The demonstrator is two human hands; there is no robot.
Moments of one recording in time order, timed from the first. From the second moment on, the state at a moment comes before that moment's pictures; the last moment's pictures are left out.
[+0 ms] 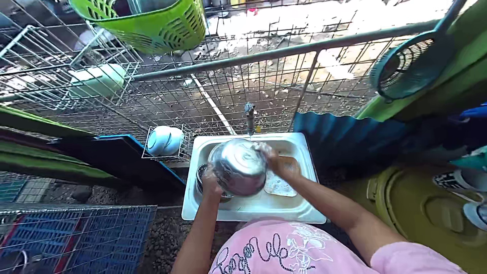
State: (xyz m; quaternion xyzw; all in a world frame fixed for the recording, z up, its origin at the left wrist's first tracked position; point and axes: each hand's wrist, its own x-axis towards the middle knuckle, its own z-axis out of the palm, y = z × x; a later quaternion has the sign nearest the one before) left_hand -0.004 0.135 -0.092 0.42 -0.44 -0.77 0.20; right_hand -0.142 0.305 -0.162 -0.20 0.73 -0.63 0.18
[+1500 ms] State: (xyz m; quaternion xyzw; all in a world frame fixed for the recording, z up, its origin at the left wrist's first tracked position) left_hand 0.000 0.051 -0.169 -0.03 -0.81 -0.26 -0.52; right_hand -0.154 0.258 -0.188 -0.17 0.78 -0.52 0.29
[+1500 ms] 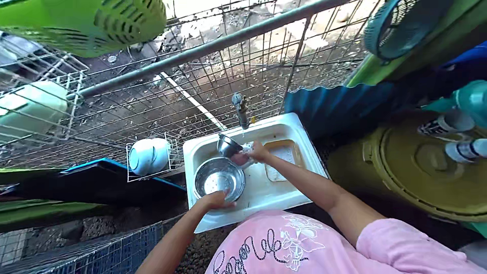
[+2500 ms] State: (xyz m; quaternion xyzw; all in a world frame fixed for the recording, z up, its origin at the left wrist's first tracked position) left_hand -0.092 0.151 -0.241 0.39 -0.32 -0.86 -0.04; right_hand -0.121 0.382 -0.325 -0.21 0.89 -0.13 0.38
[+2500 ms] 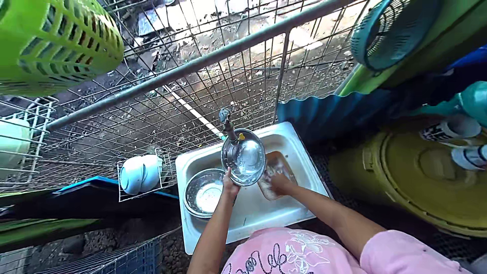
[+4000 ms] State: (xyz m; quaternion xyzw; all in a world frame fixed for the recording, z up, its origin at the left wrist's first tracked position) left_hand -0.025 0.137 -0.175 0.34 -0.53 -0.78 0.05; right_hand -0.135 0.241 -0.188 -0.42 0.84 -0.23 0.26
